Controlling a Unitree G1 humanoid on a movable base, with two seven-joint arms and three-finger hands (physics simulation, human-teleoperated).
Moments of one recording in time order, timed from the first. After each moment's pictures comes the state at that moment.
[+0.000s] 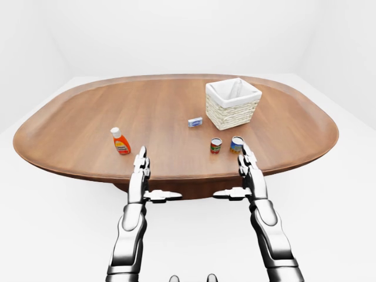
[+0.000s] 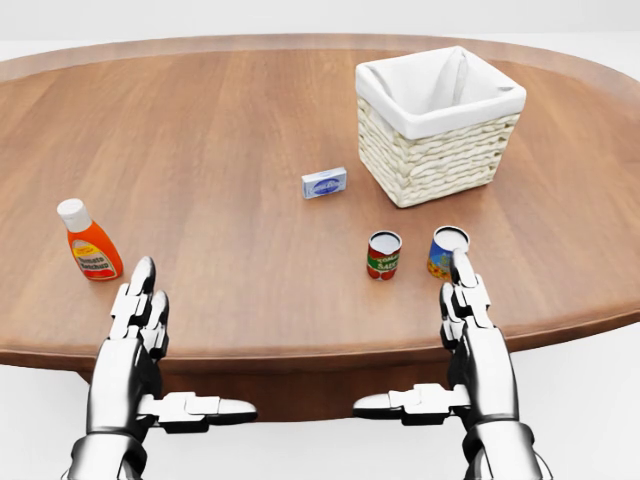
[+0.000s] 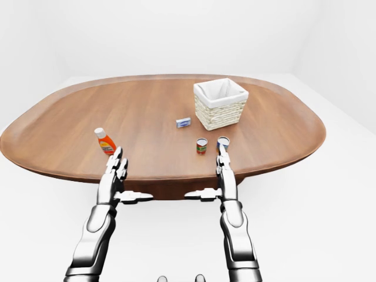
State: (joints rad) left arm 0.00 0.01 0.01 0.01 -0.01 -0.01 -0.02; right arm 0.00 -0.01 -0.02 0.00 0.01 0.00 0.01
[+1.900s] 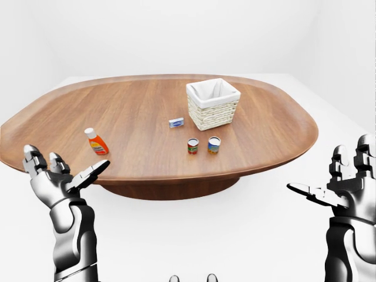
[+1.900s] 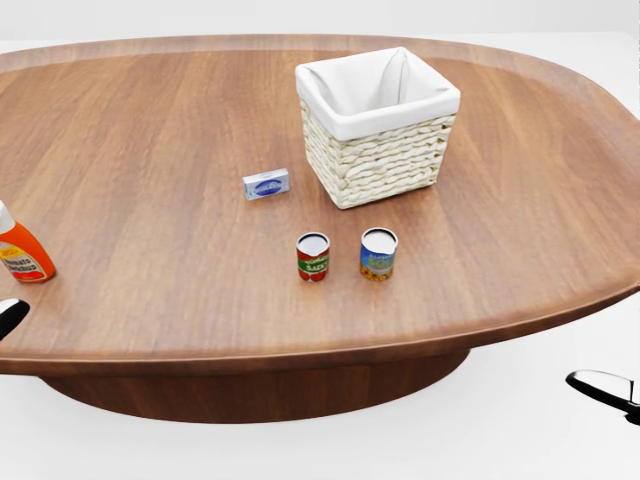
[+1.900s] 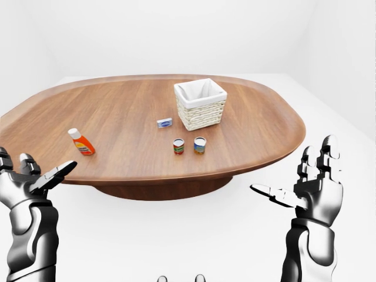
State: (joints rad) left arm -0.07 0.17 0.41 -0.13 -0.40 -0.03 0.32; right arm 0.14 -0.05 -0.53 -0.50 0.27 0.09 0.05
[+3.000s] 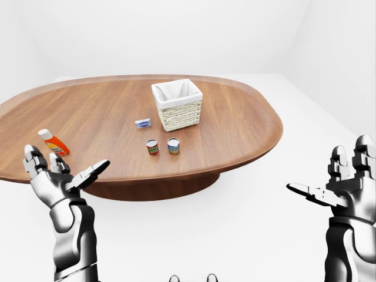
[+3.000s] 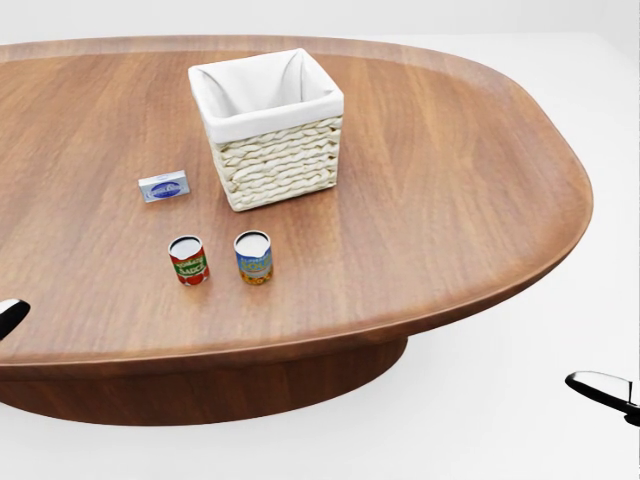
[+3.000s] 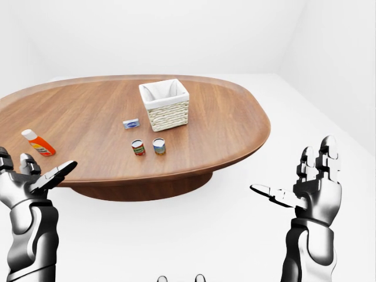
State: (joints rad) left arm -0.07 0.17 0.41 -0.13 -0.40 -0.03 0.32; right arm 0.14 -0.05 -0.54 -0.49 0.28 0.09 0.06
